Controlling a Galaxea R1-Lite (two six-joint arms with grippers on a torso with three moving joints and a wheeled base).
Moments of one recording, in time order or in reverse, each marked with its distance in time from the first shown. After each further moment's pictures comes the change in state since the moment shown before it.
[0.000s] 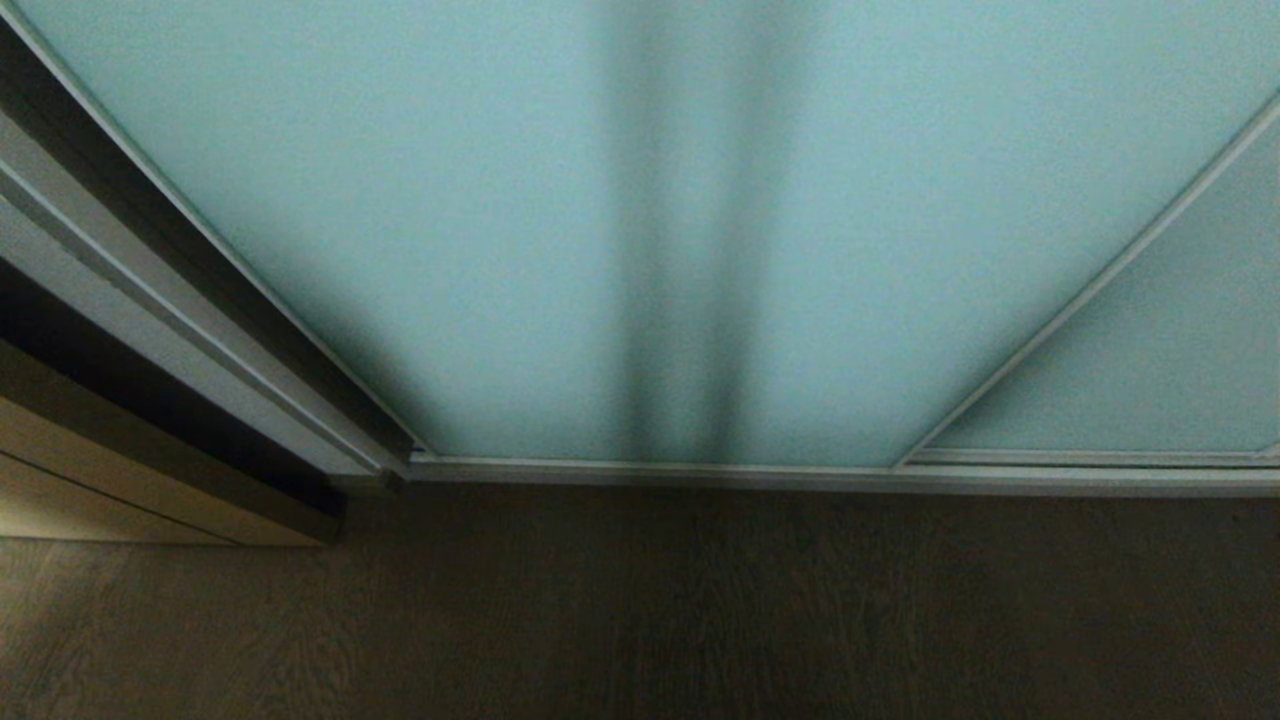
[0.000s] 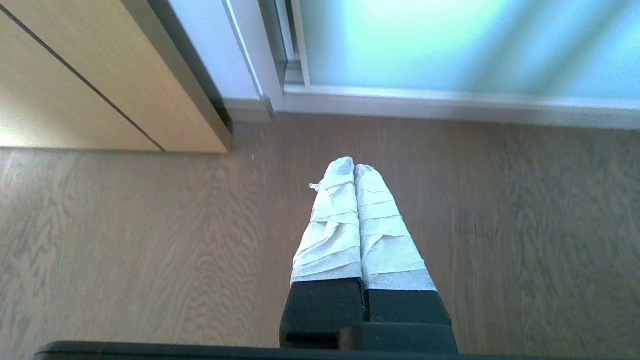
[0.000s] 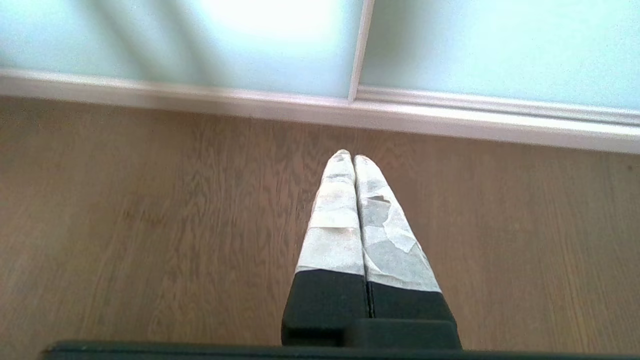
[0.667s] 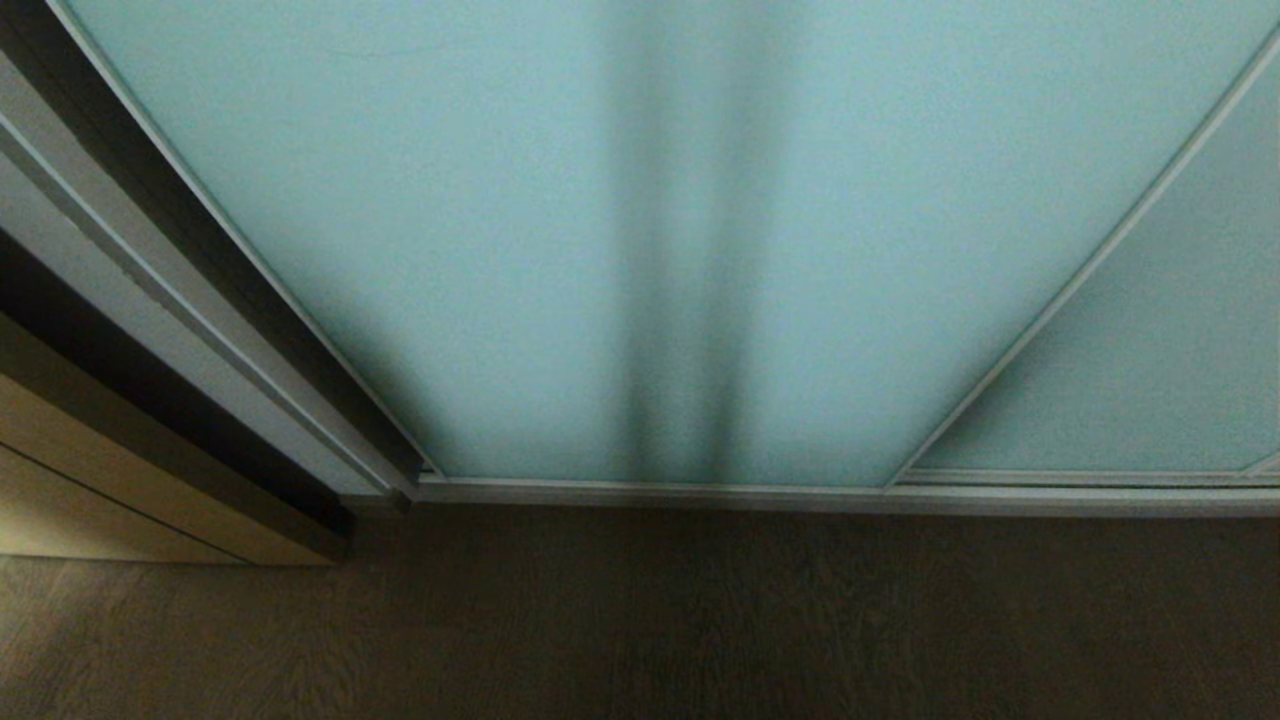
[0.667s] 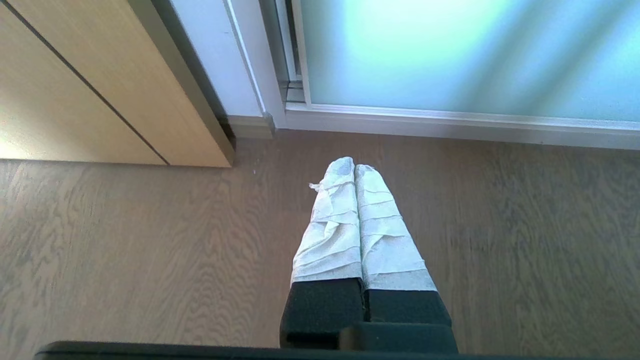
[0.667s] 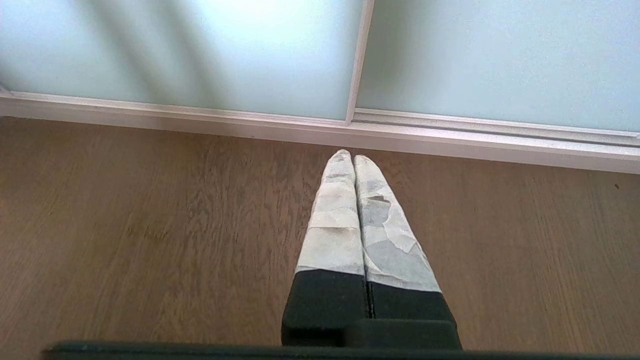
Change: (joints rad) left arm 0.000 0.000 0.000 0.000 0.001 -0.008; right arm 0.000 0.000 0.000 0.000 0.000 0.000
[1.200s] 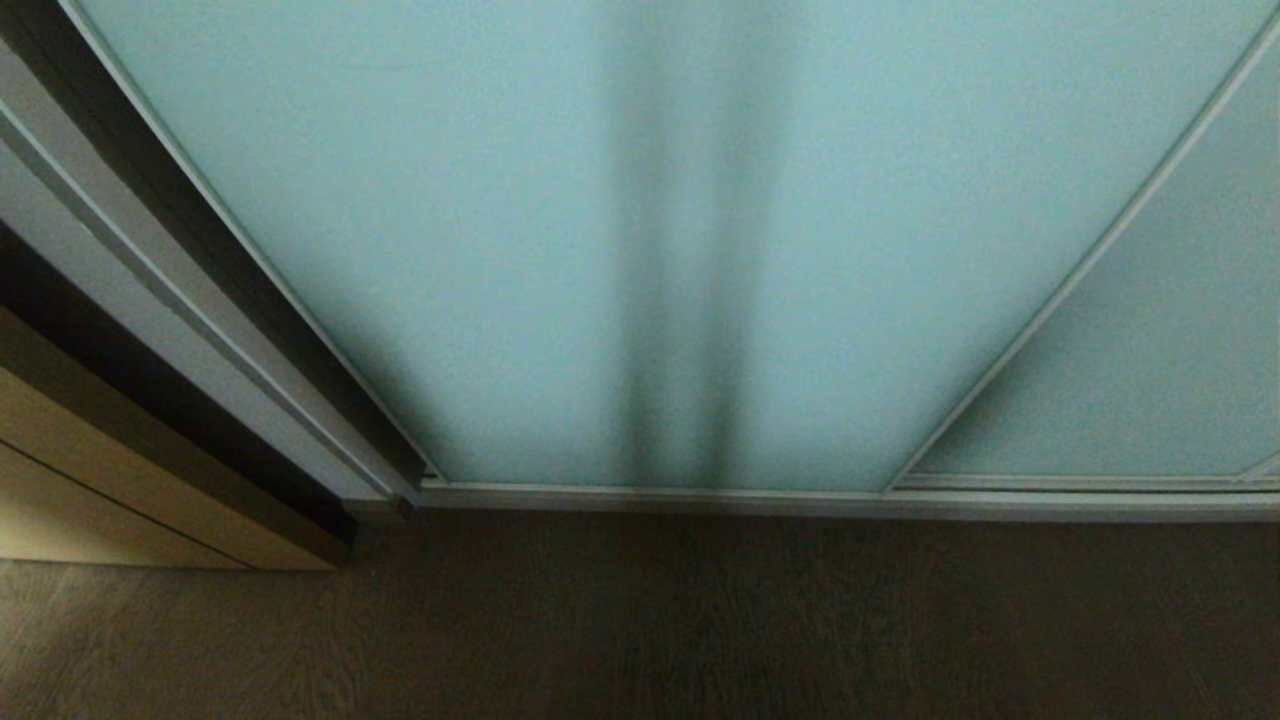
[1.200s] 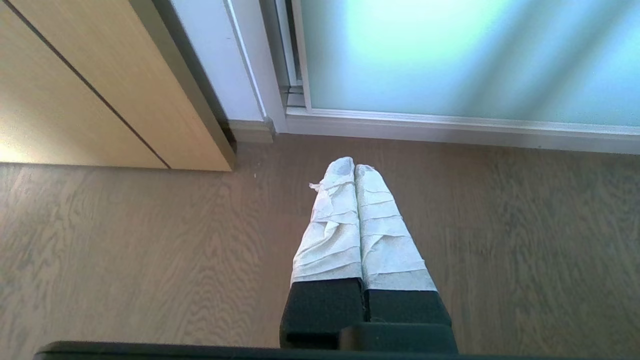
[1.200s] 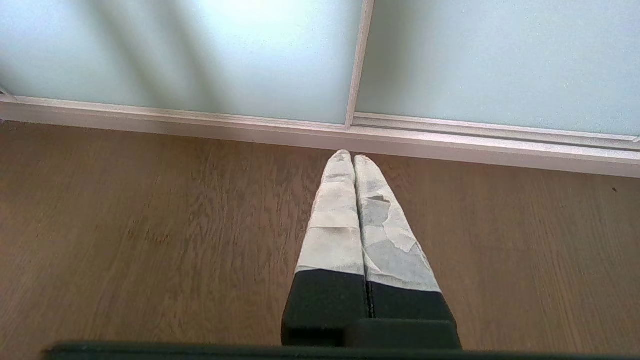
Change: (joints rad) left arm 0.001 0.000 0.000 0.001 0.000 0.000; right arm 0.000 0.000 0.000 0.000 0.000 0.000
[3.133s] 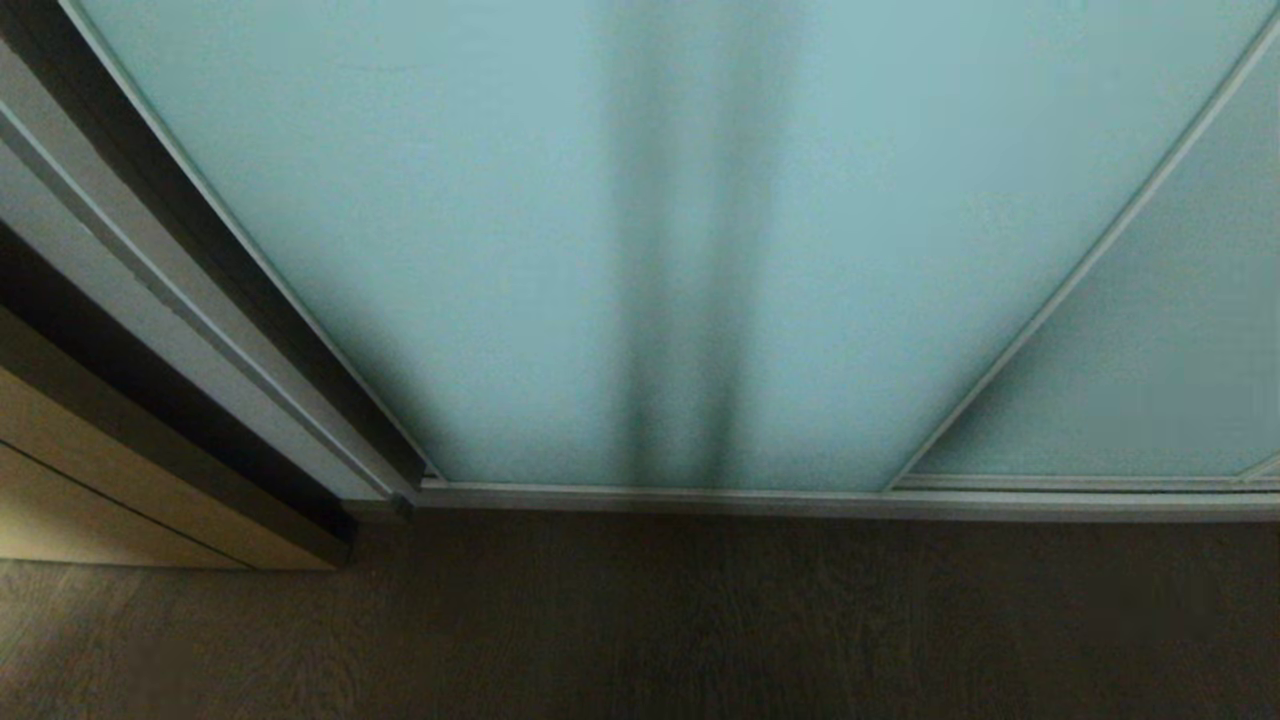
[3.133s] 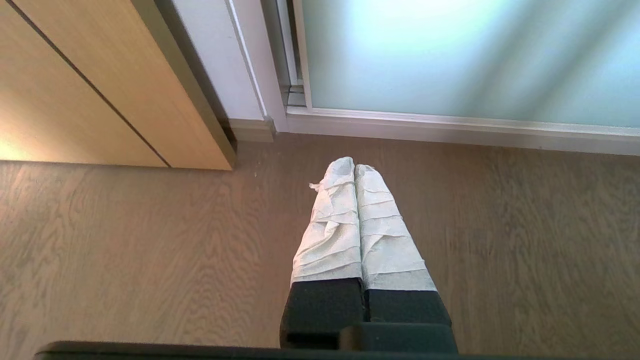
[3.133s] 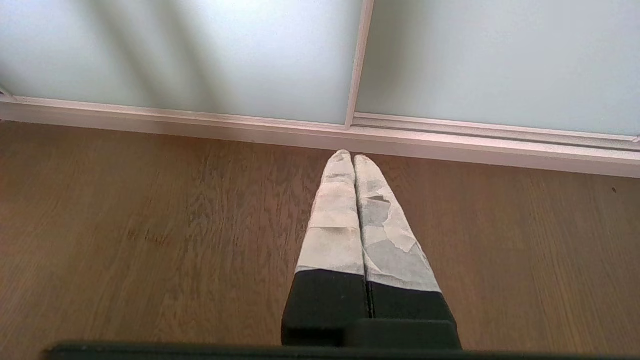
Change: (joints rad) left arm 0.000 0.001 -0.002 0.005 0.003 -0.003; right arm 0.000 0.000 0.000 0.000 0.000 0.000
